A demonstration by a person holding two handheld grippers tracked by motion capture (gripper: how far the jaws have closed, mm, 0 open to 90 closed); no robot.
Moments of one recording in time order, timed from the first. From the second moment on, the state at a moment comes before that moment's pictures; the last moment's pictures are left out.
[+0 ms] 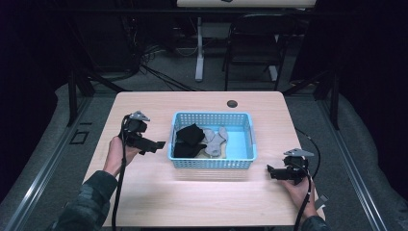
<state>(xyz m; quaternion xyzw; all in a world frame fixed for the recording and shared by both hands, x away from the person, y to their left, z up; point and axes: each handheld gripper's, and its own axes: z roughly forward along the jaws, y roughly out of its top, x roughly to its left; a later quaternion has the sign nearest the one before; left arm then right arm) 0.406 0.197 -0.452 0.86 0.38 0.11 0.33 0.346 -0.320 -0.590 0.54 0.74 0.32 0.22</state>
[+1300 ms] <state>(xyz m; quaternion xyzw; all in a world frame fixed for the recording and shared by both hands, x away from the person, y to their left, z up) 0.468 0.103 -0.447 0.88 0.37 0.09 0.28 0.345 -0.319 -0.589 0.53 0.76 0.32 0.22</state>
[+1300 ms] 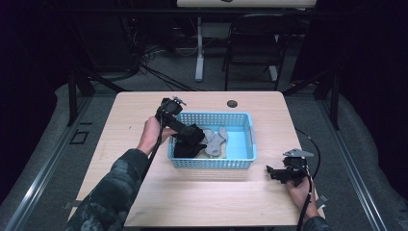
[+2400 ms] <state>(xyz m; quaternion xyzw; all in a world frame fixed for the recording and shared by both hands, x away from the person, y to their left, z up) 0.481 0.052 -0.503 0.89 0.41 0.08 0.19 0.345 -0.319 -0.589 0.53 0.75 0.32 0.22</state>
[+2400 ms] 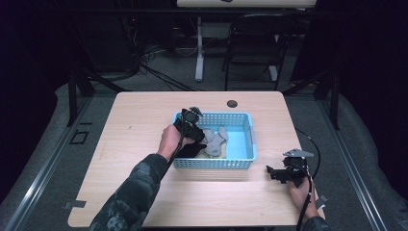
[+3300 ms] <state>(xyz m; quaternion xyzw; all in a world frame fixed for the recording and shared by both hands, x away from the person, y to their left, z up) 0.469 0.069 -0.479 0.90 0.37 0.09 0.20 0.345 -0.319 -0.589 0.53 0.75 0.32 0.22</state>
